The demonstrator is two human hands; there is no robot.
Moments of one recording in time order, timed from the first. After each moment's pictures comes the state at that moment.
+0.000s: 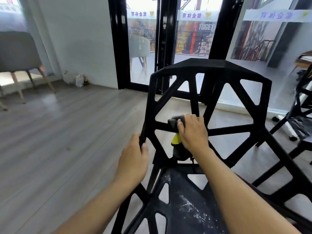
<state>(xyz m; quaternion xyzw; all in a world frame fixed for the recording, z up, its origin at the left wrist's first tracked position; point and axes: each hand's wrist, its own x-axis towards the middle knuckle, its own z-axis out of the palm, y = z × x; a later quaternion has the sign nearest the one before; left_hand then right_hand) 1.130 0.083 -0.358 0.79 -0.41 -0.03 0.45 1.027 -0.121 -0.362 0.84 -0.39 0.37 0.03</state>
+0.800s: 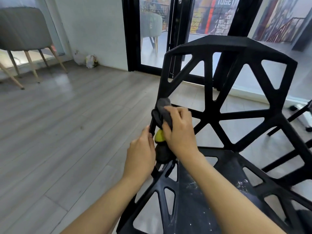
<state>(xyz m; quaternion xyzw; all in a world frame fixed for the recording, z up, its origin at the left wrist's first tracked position) 1.114 0.115 -0.370 0.81 -0.40 -0.04 0.43 1.050 -0.011 -0.364 0.84 -0.25 0.46 -0.14</state>
